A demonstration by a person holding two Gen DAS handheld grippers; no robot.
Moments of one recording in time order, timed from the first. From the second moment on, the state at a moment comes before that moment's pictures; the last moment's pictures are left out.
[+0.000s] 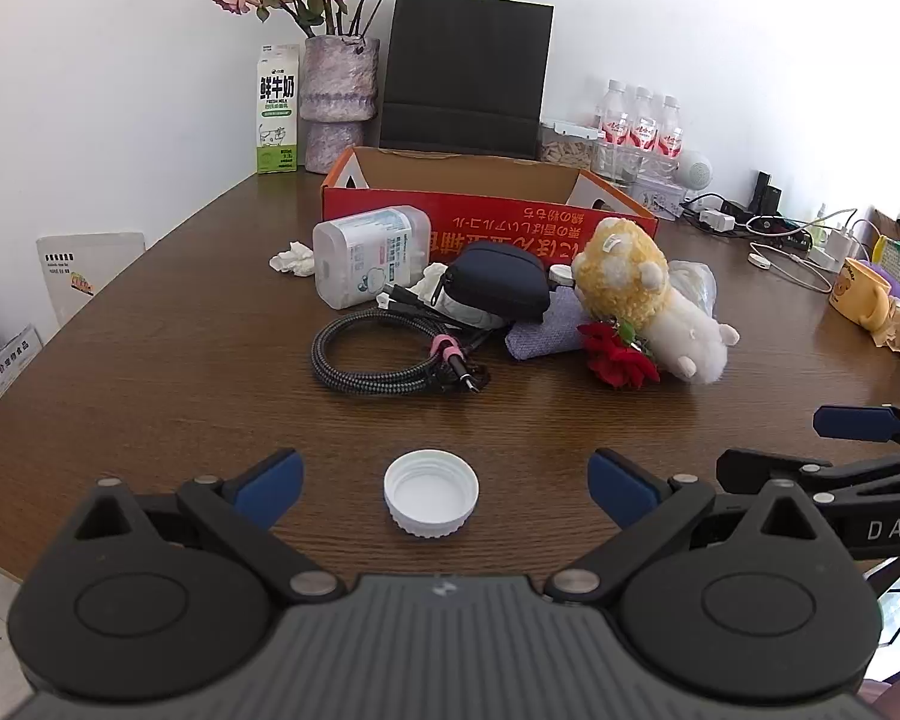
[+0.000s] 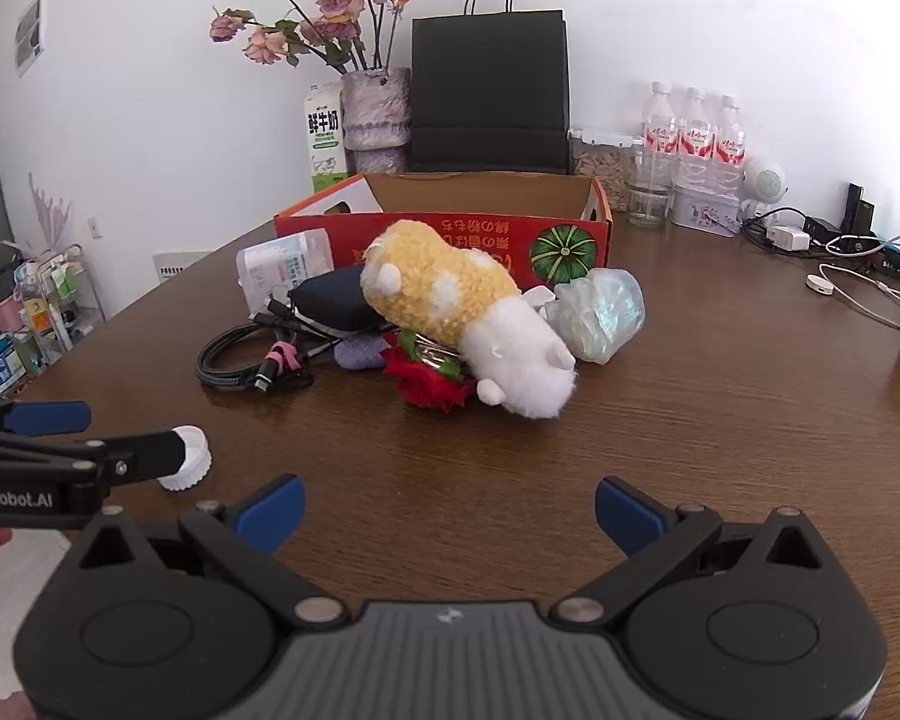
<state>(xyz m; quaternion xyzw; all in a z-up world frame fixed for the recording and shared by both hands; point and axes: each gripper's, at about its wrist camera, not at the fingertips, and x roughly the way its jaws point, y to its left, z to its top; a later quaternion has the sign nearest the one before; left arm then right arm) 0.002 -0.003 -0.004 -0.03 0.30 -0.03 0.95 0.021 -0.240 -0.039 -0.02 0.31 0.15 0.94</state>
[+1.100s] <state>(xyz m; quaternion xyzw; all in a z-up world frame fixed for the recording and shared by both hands) 0.005 -0.007 -0.008 -0.03 0.32 -0.03 0.95 0.022 -0.241 -0.040 -0.01 0.32 0.15 0.94</state>
